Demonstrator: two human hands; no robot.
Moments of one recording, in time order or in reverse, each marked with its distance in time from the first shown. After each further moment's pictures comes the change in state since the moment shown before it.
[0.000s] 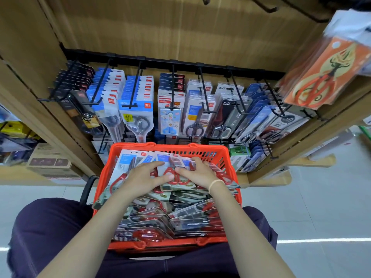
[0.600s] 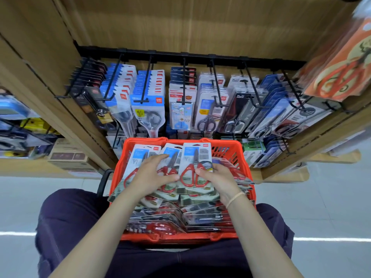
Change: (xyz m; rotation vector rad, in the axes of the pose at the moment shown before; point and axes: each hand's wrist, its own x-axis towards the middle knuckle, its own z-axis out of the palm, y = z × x) left_hand -0.011 -0.008 -0.002 -0.023 0.109 0.017; right_hand -0.029 0.025 0.015 0.815 0.041 -0.078
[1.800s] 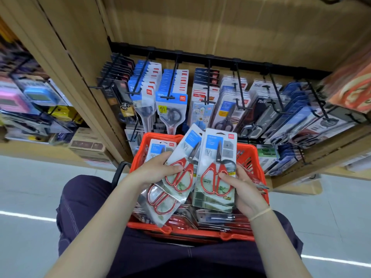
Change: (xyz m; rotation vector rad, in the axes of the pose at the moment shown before) left_hand -0.021 -0.005 -0.039 -0.561 -0.226 -0.114; right_hand -0.043 -0.012 -0.005 0.241 -0.102 -0.020
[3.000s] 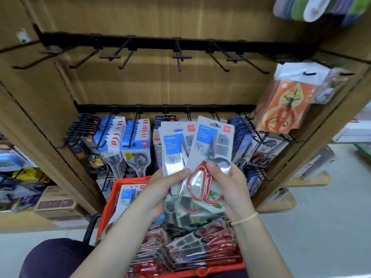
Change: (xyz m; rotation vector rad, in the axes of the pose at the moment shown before) left_hand -0.035 0.120 0.099 -0.404 0.026 0.213; right_hand -0.055 -0.102 0.001 0.068 0.150 -0.502
